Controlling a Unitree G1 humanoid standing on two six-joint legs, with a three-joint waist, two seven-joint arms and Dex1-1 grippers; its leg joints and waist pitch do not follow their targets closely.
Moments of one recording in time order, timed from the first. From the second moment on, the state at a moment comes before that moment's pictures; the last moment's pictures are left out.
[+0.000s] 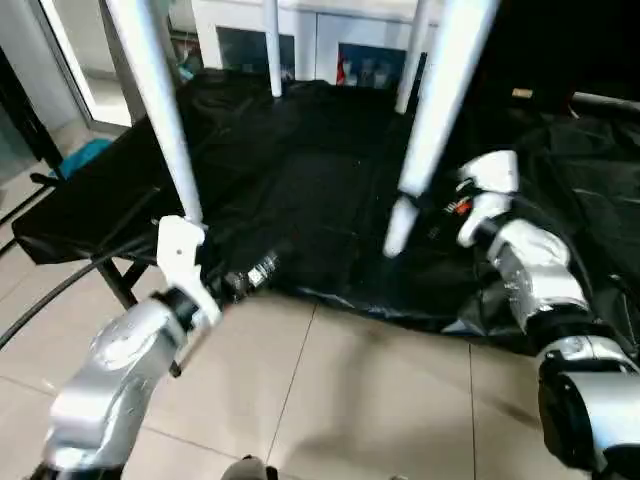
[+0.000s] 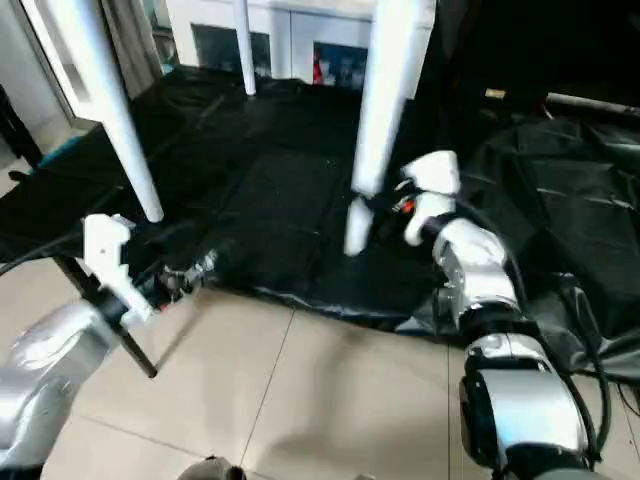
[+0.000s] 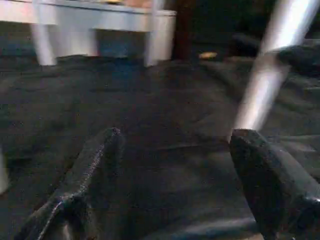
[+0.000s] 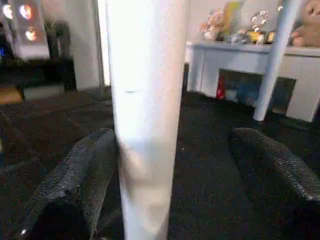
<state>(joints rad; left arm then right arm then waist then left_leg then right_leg) -0.14 0.32 0.00 -0.16 -0.36 0.31 -0.37 -0.69 -0.32 -0.20 0.86 0.25 -0.22 0.69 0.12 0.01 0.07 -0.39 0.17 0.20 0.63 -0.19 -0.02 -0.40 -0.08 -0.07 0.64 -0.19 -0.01</state>
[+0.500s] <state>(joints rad) -0.11 0.22 0.01 -0.14 -0.16 0.24 -0.10 -0.15 -0.16 -0.14 0.08 0.24 0.17 0.38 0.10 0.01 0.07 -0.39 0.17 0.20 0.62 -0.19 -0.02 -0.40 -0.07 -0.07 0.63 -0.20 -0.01</state>
